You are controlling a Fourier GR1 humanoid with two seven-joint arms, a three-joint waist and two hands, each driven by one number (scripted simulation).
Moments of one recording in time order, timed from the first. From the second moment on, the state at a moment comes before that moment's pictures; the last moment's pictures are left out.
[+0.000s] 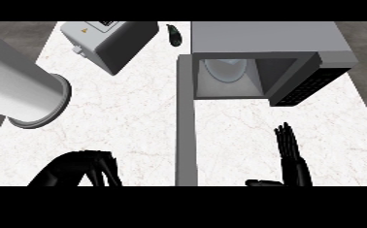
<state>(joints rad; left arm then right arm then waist) 0.26 0.05 -0.14 -2.13 0.04 -0.43 0.08 0.06 -0.04 -0.11 -0.96 -0.04 0.13 -0.86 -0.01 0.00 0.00</state>
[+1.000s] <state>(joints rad) -0.12 0.01 -0.49 -1.68 -0.17 -0.36 0.07 0.47 -0.11 -0.08 -1.38 -0.12 0.26 -0.85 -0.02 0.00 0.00</state>
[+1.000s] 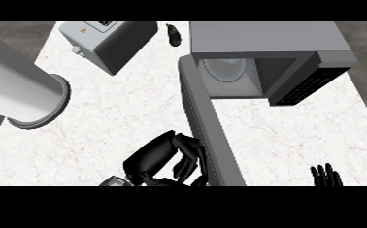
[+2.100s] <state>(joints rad) -0.57 0.01 -0.93 -1.20 0.26 0.35 -0.04 0.57 -0.22 0.02 -1.81 -0.26 0.38 -0.72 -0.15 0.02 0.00</state>
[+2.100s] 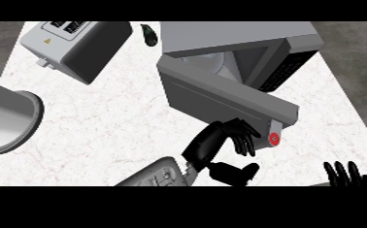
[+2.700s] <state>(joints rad) -0.74 0.00 -0.84 -1.06 0.47 0.52 -0.17 0.60 -0.29 0.05 -1.94 -0.34 0.44 -0.65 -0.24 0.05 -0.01</state>
